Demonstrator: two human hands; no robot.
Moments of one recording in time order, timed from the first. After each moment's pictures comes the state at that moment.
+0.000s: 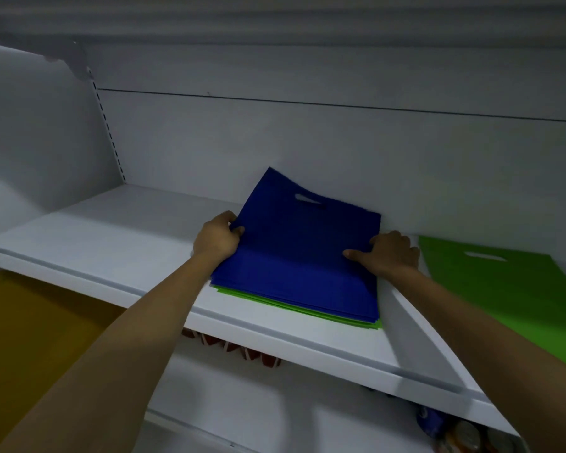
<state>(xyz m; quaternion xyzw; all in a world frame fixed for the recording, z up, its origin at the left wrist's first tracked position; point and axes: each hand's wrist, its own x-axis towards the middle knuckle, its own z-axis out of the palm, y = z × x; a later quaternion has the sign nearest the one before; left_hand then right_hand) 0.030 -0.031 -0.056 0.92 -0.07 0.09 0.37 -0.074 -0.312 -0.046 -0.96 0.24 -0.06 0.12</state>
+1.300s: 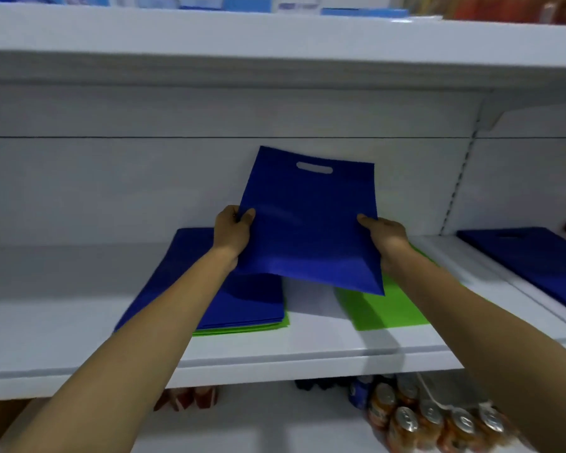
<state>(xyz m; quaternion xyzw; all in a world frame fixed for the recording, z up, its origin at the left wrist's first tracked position) -0.029 -0.200 0.004 0.71 -0.19 -0.03 0.68 -0.184 -0.398 0.013 -0.58 0.32 -0.32 0.68</state>
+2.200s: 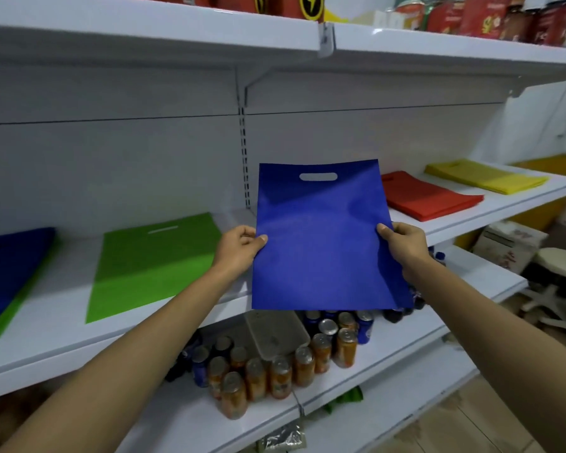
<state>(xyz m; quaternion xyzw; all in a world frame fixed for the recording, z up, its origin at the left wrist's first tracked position) -0.337 -0.483 -0.039 0.70 -0.37 -0.19 0.59 -0.564 -0.650 -0.029 -0.59 0.46 -0.42 0.51</state>
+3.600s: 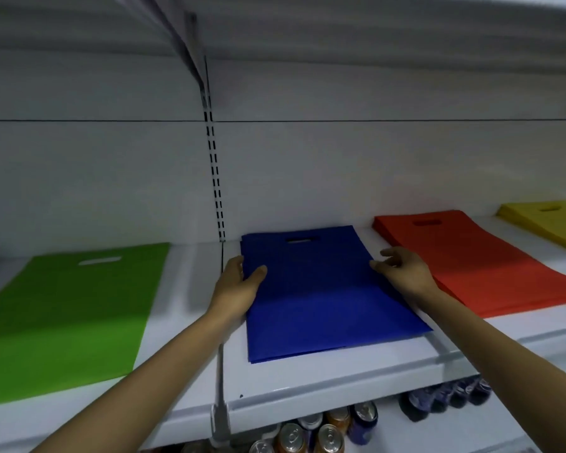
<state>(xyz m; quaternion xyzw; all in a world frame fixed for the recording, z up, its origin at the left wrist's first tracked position) -0.325 -0.677 -0.069 0.70 -0.19 -0.23 0.65 -0.486 -0.932 -0.071 -0.82 0.37 -0.23 0.37</state>
